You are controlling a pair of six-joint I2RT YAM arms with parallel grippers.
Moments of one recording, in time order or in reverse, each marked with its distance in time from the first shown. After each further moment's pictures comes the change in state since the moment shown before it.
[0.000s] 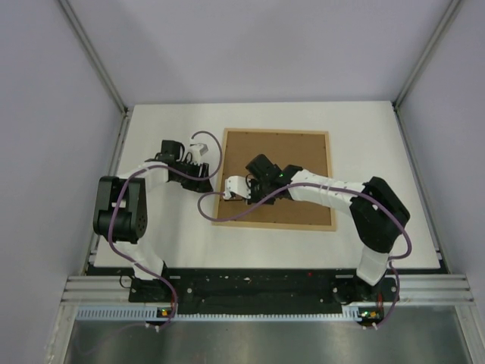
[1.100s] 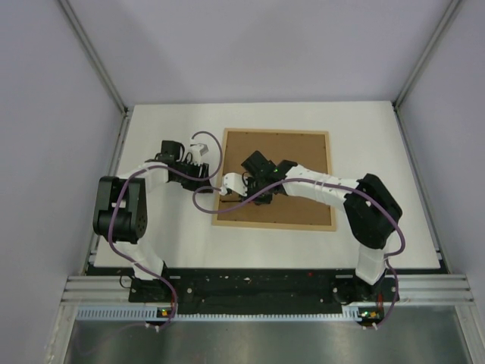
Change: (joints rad) left arm 0.000 0.000 -0.005 0.008 0.005 0.011; right arm 0.000 0.063 0.099 -0.076 -0.034 0.061
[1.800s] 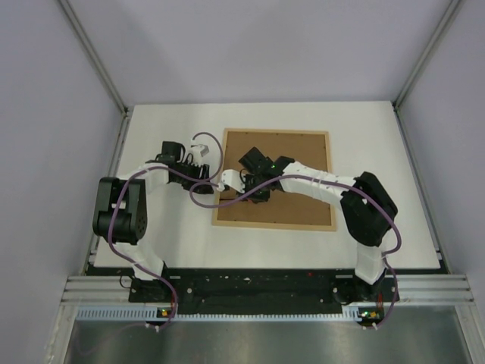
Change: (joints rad) left arm -0.008 -0.009 -0.012 0.002 0.000 0.000; right arm -0.008 0.038 0.068 -0.046 -0.018 0.021
